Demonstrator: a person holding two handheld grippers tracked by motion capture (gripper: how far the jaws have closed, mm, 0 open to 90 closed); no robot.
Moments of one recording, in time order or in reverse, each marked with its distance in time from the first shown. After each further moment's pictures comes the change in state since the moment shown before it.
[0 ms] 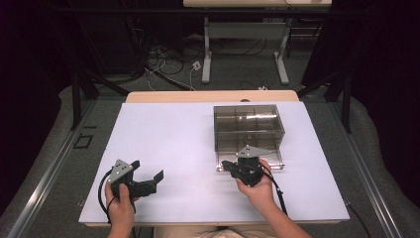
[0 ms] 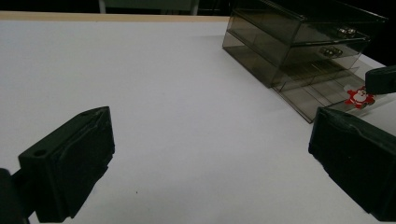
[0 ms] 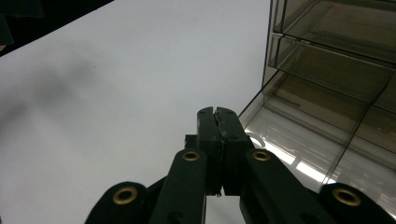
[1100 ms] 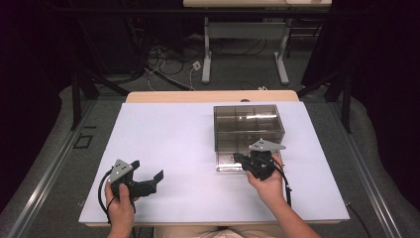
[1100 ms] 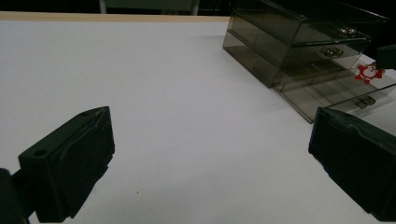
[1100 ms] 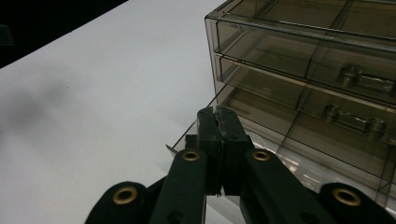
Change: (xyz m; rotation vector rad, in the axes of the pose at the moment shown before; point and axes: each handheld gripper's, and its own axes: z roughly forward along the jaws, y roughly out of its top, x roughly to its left) left arm 0.000 0.000 0.000 -0.001 0.001 0.001; right arm -0.025 0.007 -0.020 -0.050 -0.069 0.049
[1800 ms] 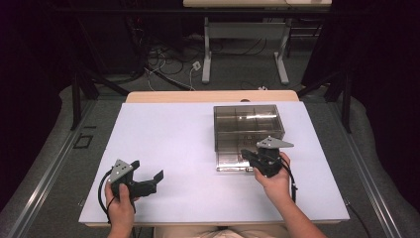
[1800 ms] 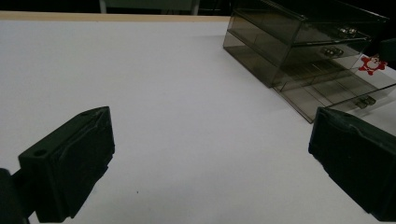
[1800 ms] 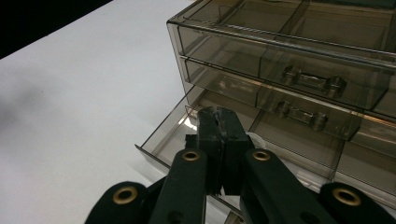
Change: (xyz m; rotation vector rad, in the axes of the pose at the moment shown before) left arm 0.000 0.000 0.000 0.001 0.000 -0.002; right arm -0.018 0.001 -0.009 -0.013 -0.053 0.008
